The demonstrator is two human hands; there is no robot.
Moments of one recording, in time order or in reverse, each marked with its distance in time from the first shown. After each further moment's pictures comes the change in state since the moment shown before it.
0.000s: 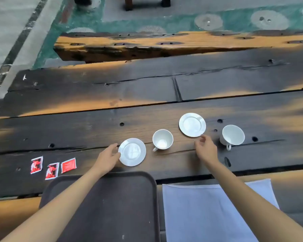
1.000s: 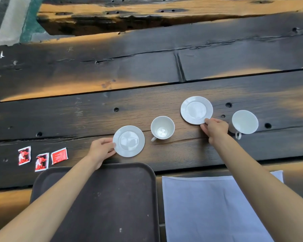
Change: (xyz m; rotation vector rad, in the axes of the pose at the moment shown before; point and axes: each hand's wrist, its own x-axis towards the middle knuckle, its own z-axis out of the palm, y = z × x) left_hand 0.034 -0.011 0.022 -0.618 0.095 -0.369; right_hand 0.070 -0.005 0.008 0.748 0.196 0.489
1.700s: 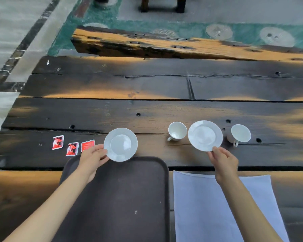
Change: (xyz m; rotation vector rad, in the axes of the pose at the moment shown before) left_hand -0.092 -0.035 -0.125 -0.257 0.038 0.165; right_hand -0.164 0.045 -0.075 0.098 -0.110 -0.154
